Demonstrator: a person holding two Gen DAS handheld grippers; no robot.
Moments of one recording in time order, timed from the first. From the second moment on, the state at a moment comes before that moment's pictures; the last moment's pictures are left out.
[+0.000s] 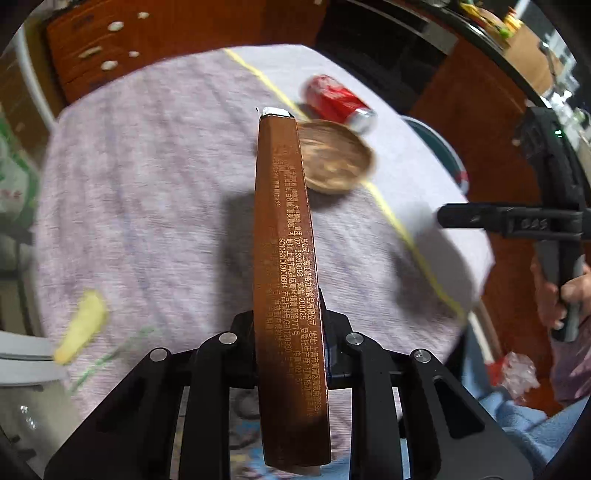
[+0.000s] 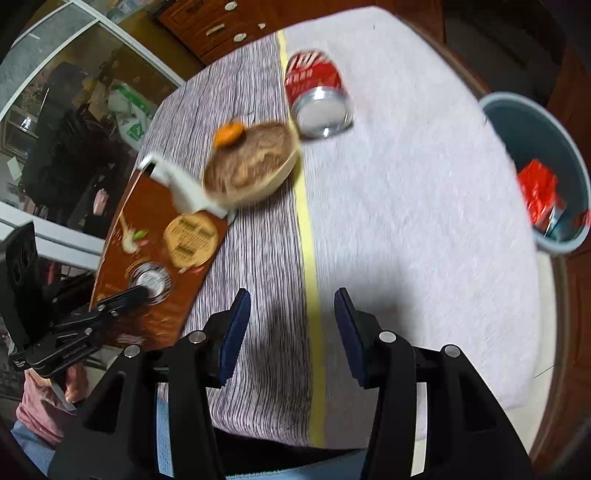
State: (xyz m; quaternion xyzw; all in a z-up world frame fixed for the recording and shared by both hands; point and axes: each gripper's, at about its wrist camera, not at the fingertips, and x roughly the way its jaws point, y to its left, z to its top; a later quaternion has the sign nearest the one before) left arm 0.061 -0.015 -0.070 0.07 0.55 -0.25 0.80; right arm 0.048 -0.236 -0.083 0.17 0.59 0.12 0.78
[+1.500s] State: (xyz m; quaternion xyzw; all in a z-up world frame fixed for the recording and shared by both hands) left arm 0.192 -0.121 -0.010 0.07 0.47 -0.29 0.83; right arm 0.174 -0.296 -0.068 0.15 0.53 0.06 0.83
